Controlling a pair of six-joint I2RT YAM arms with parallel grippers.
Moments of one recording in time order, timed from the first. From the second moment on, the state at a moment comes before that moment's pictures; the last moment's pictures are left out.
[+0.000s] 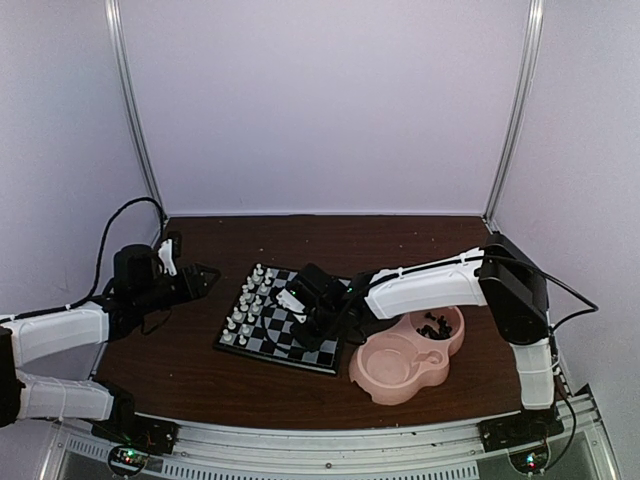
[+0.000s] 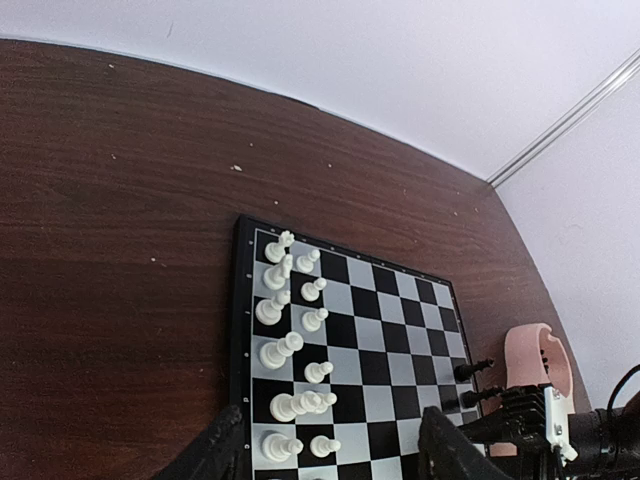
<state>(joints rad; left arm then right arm) -0.32 1.08 0.44 0.26 0.27 -0.53 1.08 2.12 1.50 -0.34 0.09 0.10</state>
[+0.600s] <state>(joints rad) -0.38 1.11 0.48 0.25 0.27 -0.47 1.08 2.04 1.40 -0.28 0.07 0.12</state>
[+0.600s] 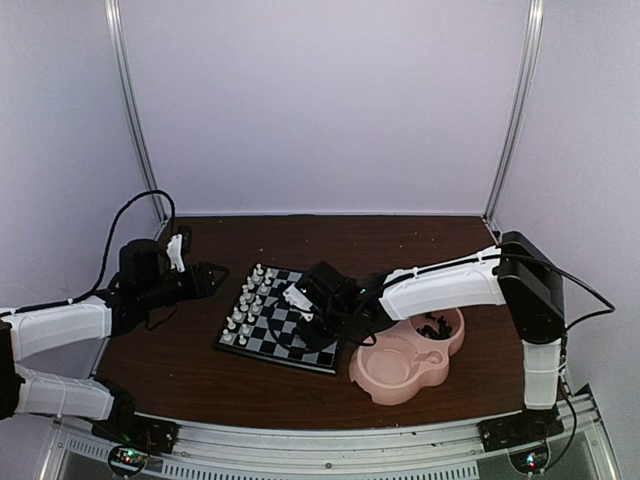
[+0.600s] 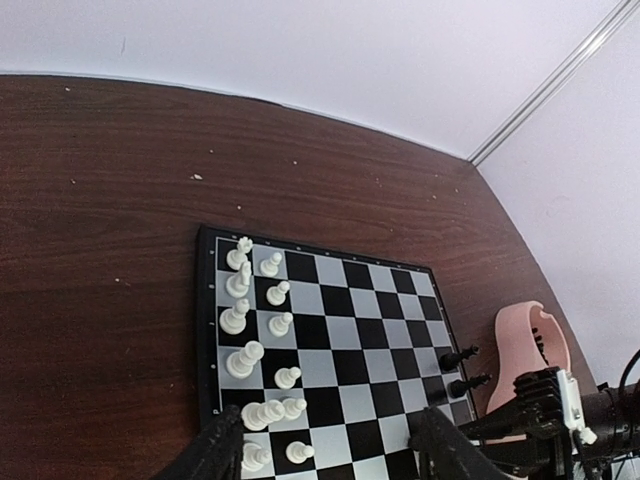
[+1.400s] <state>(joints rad) -0.43 1.15 0.52 0.21 0.32 -0.45 1.08 2.06 1.38 -0.20 0.01 0.15</state>
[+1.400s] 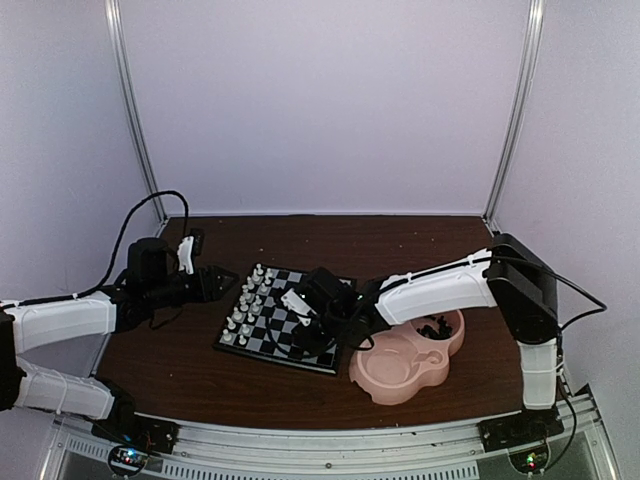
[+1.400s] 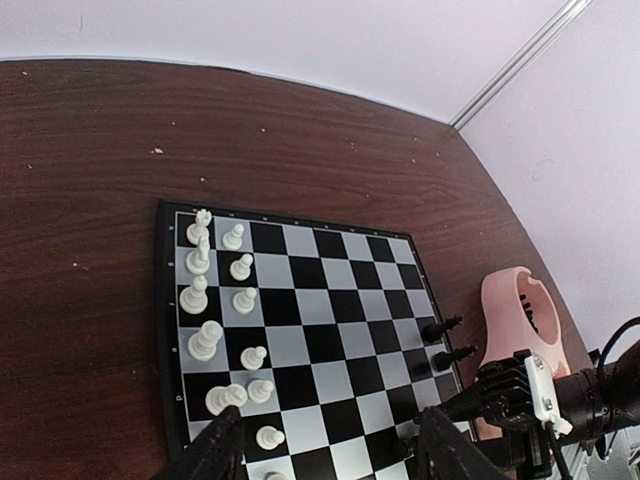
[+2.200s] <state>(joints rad) -0.52 1.19 0.53 0.24 0.36 -0.52 1.08 2.07 1.36 -0.16 -0.02 0.15</state>
